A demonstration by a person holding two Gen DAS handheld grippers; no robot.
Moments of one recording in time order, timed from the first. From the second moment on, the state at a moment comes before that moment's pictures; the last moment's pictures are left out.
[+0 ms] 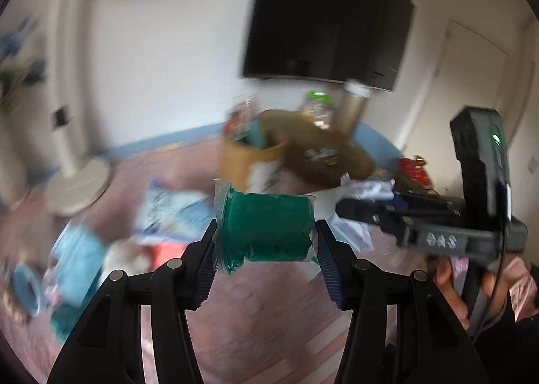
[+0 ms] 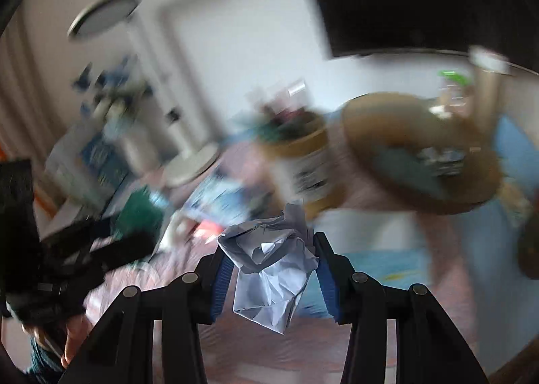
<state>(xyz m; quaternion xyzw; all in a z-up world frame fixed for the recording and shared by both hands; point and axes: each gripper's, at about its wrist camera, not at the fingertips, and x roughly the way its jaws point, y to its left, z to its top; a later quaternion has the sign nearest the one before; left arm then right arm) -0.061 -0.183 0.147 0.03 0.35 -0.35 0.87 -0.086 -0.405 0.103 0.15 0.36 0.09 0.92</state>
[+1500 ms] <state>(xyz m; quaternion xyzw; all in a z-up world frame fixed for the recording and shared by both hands) -0.055 -0.253 0.222 0.08 0.26 -0.32 0.91 -0.057 -0.482 0.141 0.19 0.34 0.04 0.92</state>
